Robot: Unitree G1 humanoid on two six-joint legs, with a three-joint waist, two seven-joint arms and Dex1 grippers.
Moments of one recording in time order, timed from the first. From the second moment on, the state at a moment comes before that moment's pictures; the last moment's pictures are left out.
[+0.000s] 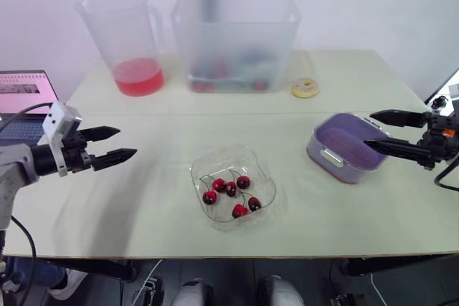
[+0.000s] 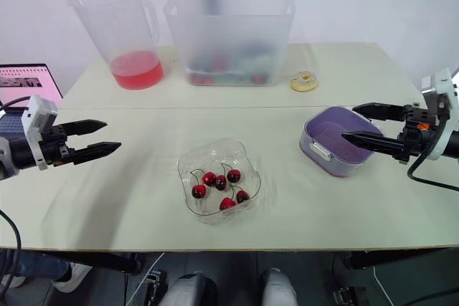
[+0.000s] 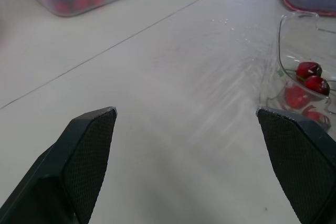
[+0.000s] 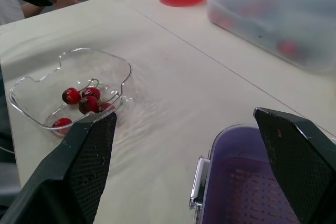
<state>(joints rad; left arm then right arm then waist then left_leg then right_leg) -0.33 0.97 0.33 0.05 -0.57 0.56 -1.11 -0.35 -1.11 -0.44 0.07 0.71 0.61 1.31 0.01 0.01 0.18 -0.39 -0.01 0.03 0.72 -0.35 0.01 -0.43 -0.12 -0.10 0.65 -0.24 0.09</state>
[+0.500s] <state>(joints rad) -0.54 0.96 0.21 0.13 -0.55 0.58 -1.15 -0.48 -1.11 -0.42 0.06 0.73 0.72 1.18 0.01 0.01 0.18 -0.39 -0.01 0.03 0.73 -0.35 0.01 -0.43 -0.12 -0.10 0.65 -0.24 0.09</state>
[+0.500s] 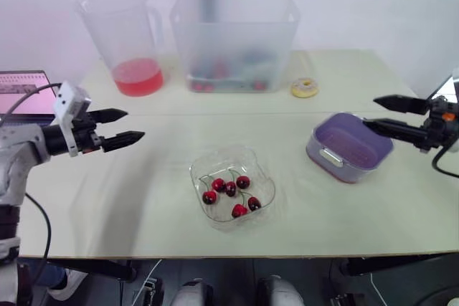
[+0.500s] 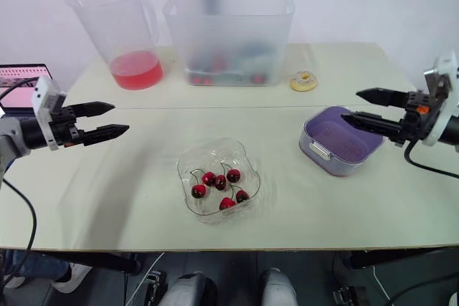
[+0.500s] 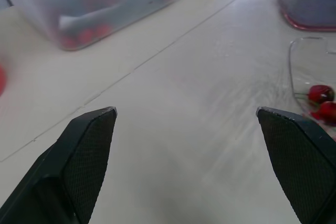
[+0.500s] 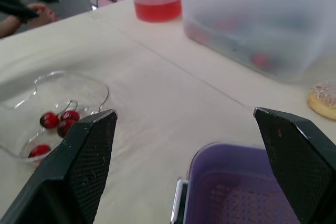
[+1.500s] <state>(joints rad) -0.15 0.94 0.31 -0.46 -0.78 0.72 -1.09 -1.16 -0.71 0.78 -0.24 0.32 1.20 0.97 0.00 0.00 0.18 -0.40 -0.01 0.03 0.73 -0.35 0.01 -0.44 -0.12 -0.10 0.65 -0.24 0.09</state>
